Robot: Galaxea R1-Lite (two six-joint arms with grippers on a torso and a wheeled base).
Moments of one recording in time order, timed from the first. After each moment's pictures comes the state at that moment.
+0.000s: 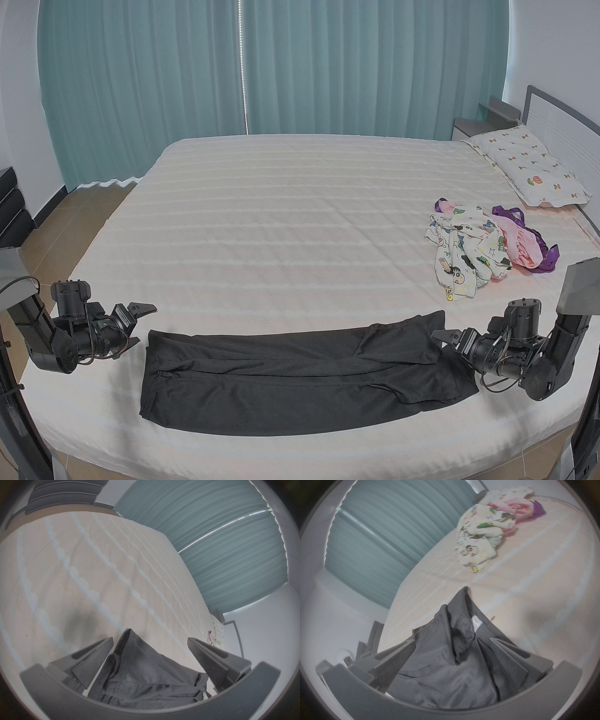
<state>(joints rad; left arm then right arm) 0.20 2.10 -0.57 -0.93 -0.45 -0.77 0.12 2.14 -0.34 -1.26 0.23 0.69</state>
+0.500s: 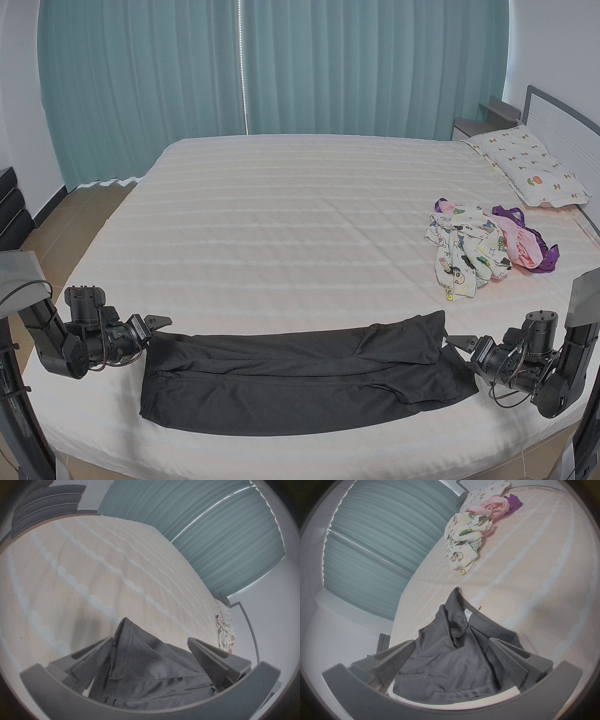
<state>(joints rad) 0.13 2.13 -0.56 -0.93 -0.40 -0.61 0.10 2.11 -0.14 -1.46 0.23 0.83</state>
